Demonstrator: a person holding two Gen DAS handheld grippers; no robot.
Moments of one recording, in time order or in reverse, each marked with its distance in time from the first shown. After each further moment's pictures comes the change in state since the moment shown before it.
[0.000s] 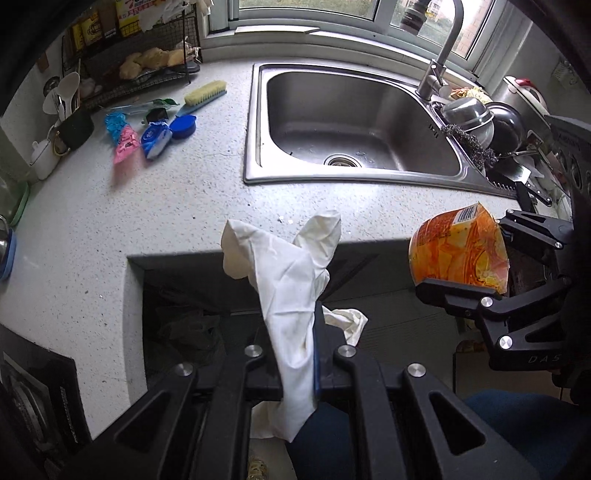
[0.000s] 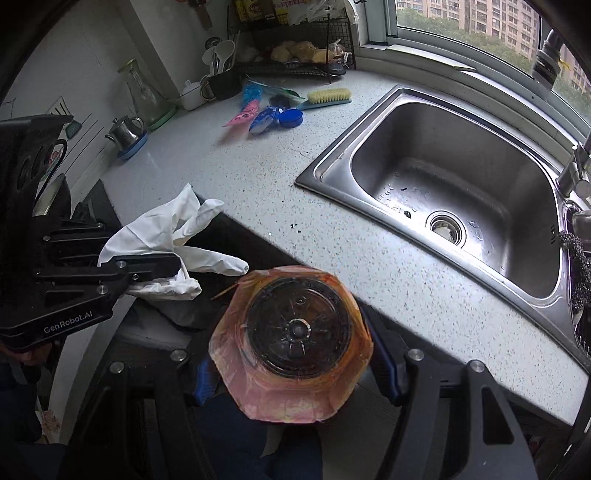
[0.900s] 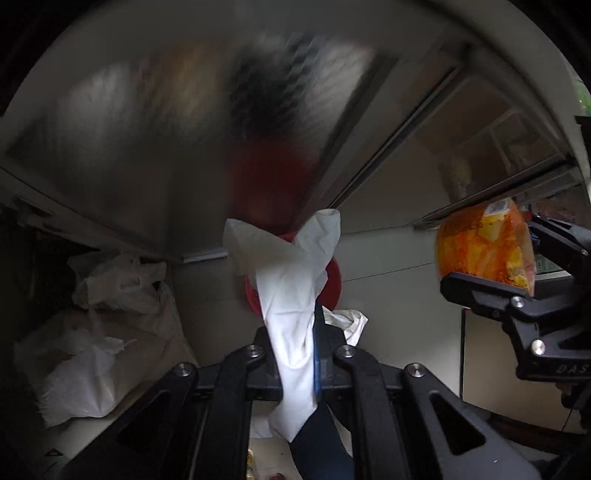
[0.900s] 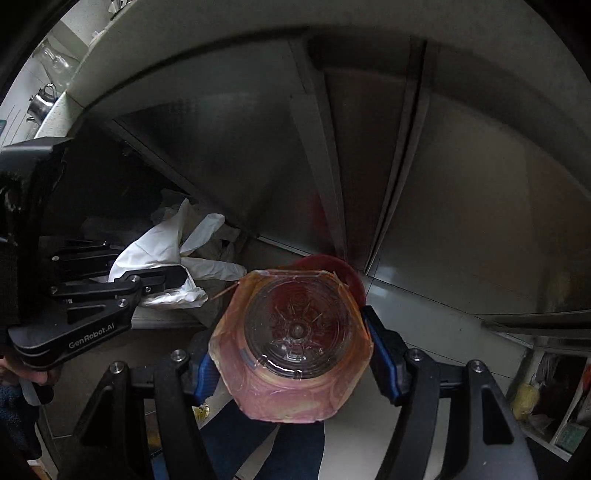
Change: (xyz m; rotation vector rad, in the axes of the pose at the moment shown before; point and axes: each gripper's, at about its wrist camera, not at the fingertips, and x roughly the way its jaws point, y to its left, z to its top) left arm 0.272 -0.005 -0.101 0.010 0.230 -0.092; right arm 0.212 -0.051 -0.098 0.225 0.170 -0.044
